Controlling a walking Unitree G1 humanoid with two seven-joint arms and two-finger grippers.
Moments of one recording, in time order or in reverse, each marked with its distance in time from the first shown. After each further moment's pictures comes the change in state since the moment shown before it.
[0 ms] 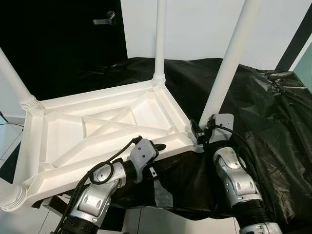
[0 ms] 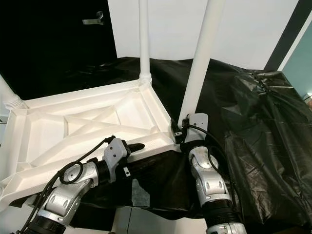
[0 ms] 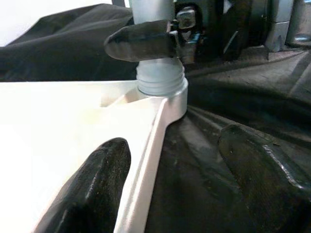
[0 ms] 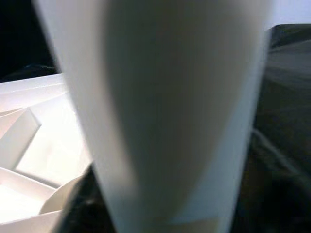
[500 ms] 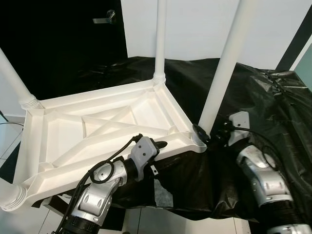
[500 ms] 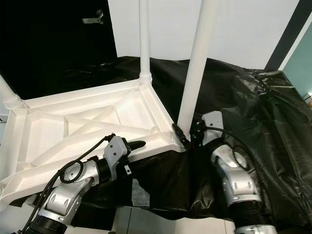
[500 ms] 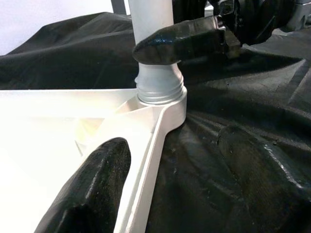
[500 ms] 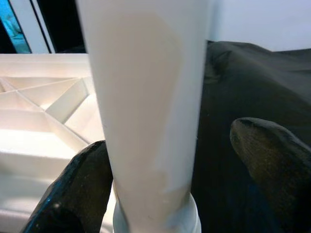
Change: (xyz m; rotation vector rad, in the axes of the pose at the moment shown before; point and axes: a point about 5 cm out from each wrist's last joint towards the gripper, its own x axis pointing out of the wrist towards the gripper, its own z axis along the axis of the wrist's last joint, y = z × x) left arm 0.002 -0.001 0.003 0.000 -0.019 0.004; right arm -0.014 -0.031 0.008 -0.106 0.016 0.346
